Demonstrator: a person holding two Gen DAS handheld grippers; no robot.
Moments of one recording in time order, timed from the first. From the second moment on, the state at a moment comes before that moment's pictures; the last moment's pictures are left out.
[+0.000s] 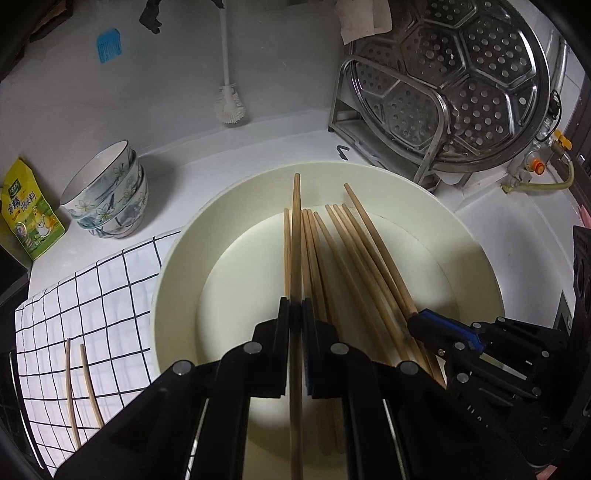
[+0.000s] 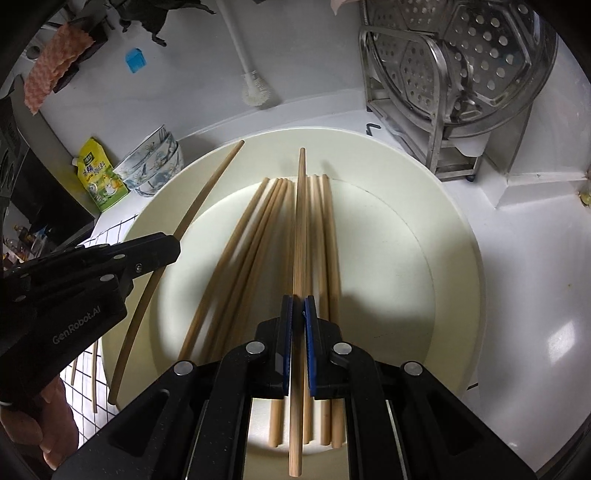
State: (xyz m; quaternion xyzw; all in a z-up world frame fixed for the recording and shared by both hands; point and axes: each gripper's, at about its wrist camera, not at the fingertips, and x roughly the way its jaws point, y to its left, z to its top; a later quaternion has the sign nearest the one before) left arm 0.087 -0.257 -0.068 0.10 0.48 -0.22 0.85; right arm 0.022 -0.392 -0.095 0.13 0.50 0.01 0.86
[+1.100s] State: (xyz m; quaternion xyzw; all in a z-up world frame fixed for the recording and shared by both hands) left arm 0.052 -0.116 -0.024 0.05 0.45 -0.14 0.88; right arm -0.007 -0.297 -0.055 0.11 0.49 0.06 0.86
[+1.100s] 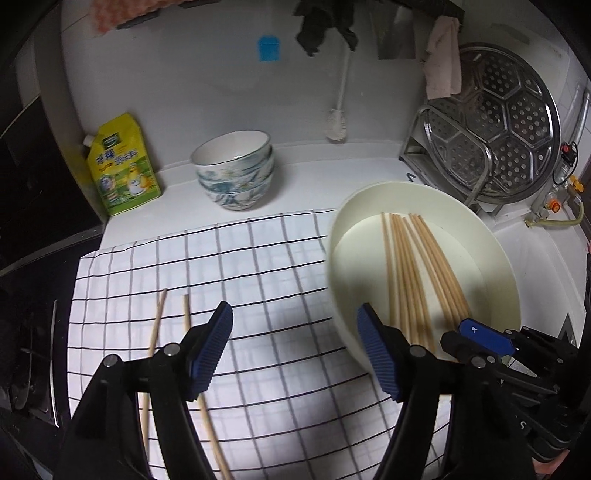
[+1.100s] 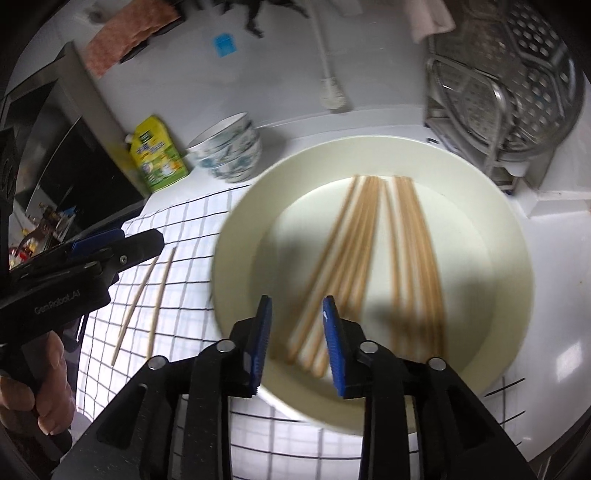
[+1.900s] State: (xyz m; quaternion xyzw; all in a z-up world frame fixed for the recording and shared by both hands) left arm 0.041 0.078 -0.065 0.04 0.47 -0.01 0.88; right arm 0.004 -0.132 -0.094 0.06 0.52 0.13 0.84
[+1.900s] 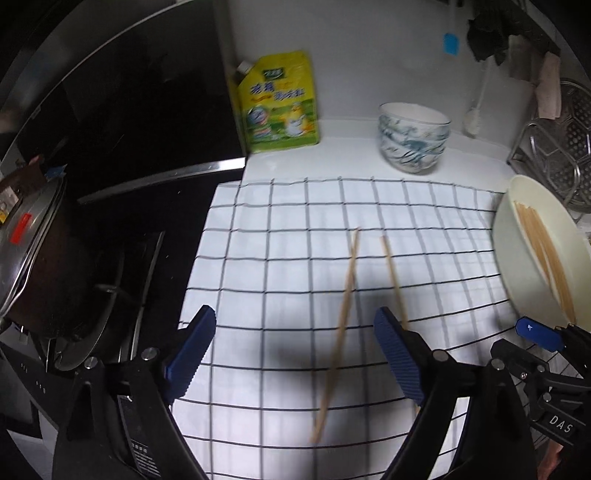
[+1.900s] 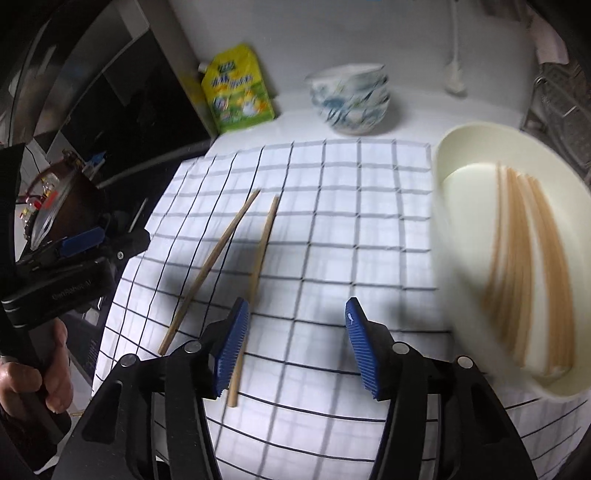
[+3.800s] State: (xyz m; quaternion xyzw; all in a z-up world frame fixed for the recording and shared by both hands) left arm 0.050 0.058 -0.122 0.04 0.52 -0.12 0.85; right arm -0.002 -0.109 -0.124 0.04 0.50 0.07 0.86
